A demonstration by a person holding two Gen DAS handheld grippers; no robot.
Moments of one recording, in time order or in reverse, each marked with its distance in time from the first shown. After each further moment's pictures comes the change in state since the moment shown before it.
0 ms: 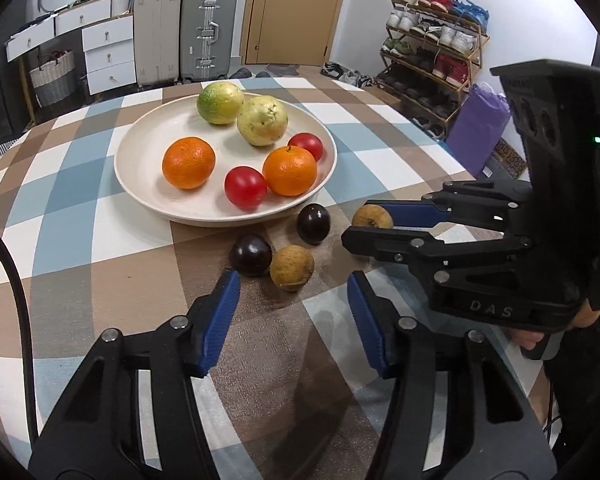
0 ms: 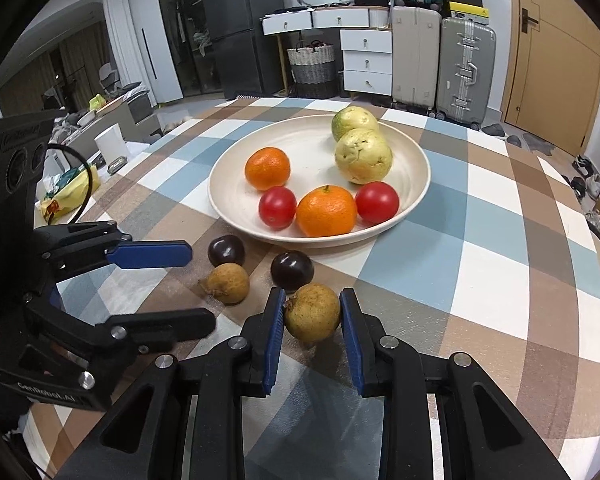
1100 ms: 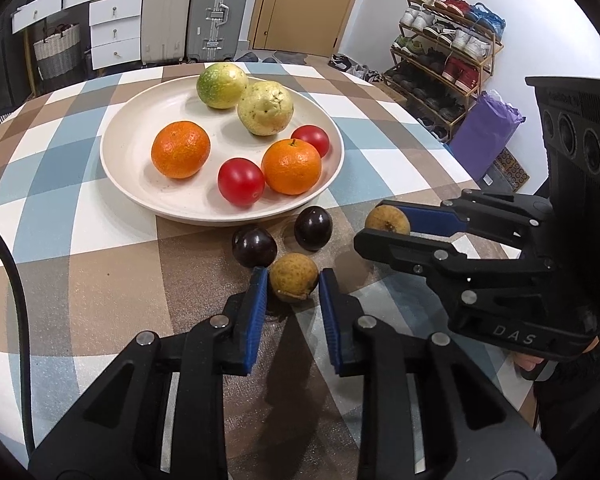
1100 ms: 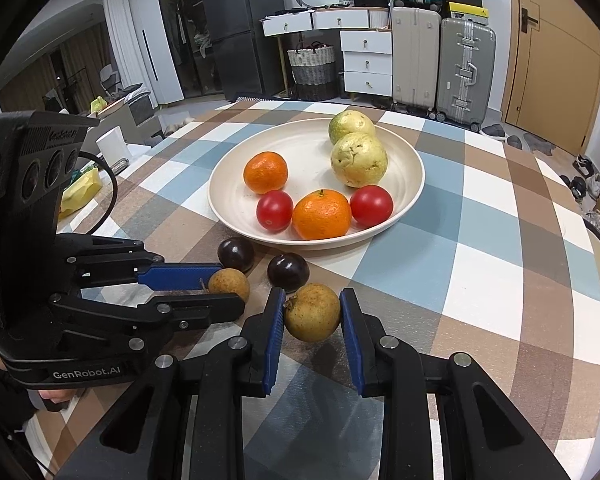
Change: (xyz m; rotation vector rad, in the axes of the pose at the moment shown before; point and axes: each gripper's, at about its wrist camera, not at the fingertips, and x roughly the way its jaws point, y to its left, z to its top) left arm 0.019 0.005 0.010 -0.080 0.037 -0.029; right arm -0.006 -0.004 0.001 0.007 -0.006 0.007
